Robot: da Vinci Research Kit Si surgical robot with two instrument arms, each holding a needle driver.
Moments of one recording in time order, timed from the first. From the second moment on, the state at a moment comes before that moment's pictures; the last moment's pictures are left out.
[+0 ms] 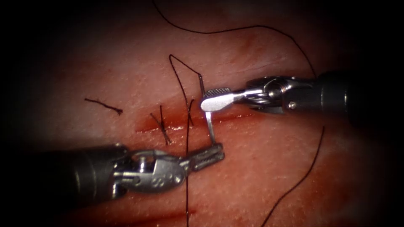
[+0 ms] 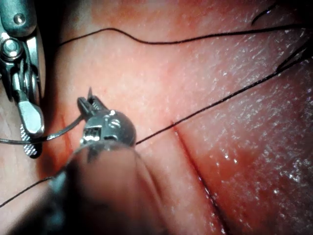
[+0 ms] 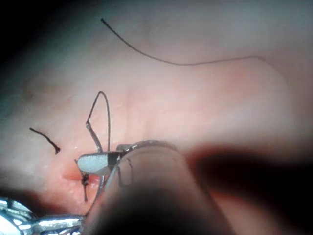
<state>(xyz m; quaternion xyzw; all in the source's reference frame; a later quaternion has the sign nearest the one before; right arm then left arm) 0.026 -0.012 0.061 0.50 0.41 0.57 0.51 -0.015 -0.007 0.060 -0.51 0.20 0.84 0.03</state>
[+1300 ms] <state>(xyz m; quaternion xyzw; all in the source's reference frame) 0.025 -0.011 0.062 0.43 0.44 0.58 0.54 -0.015 -0.006 0.059 -0.53 0.20 0.82 0.06</state>
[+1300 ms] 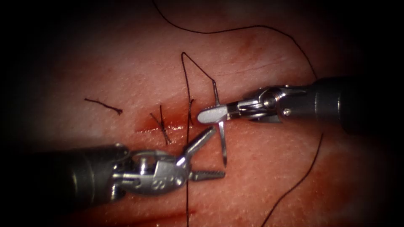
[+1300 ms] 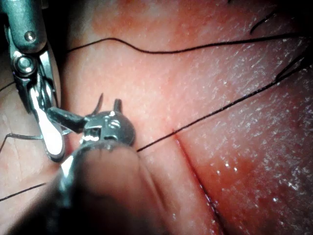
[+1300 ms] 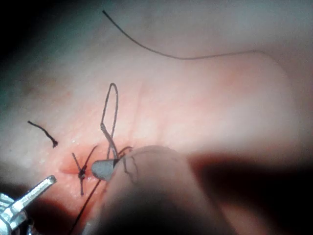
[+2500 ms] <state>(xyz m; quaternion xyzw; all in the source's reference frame) 0.022 -0.009 0.062 0.30 0.59 0.50 0.56 -0.010 -0.004 0.066 -0.26 -0.03 0.96 0.12</state>
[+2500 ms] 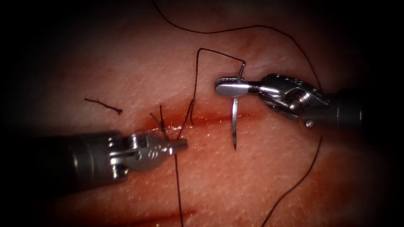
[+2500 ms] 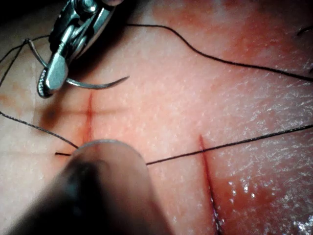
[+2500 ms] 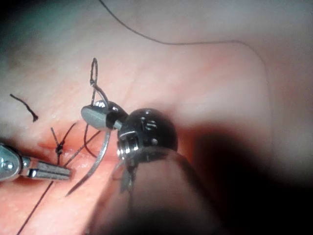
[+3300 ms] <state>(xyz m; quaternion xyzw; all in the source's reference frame) 0.023 -0.010 0.062 0.28 0.62 0.44 0.58 -0.009 0.001 0.073 -0.20 -0.09 0.97 0.09</state>
